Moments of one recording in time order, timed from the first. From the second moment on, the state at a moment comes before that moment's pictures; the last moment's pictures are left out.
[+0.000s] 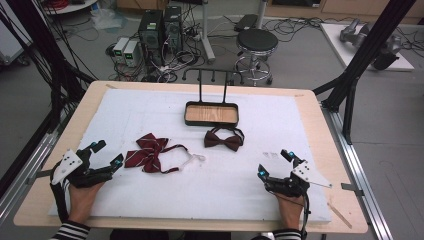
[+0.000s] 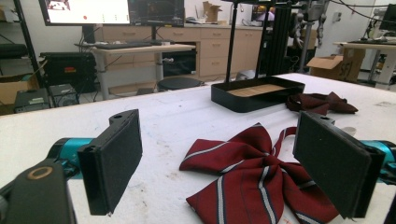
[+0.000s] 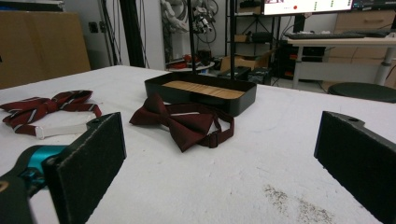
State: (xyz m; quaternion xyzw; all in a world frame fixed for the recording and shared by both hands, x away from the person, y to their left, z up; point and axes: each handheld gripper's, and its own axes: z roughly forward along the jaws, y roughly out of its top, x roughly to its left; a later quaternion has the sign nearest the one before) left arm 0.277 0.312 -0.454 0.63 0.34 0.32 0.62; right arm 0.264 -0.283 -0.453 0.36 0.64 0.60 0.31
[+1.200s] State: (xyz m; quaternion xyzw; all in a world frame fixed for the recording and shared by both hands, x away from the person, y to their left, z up) left arm 0.303 0.301 -0.405 0.73 0.30 0.27 0.56; right arm 0.262 -0.283 -0.453 0.36 0.64 0.60 0.31
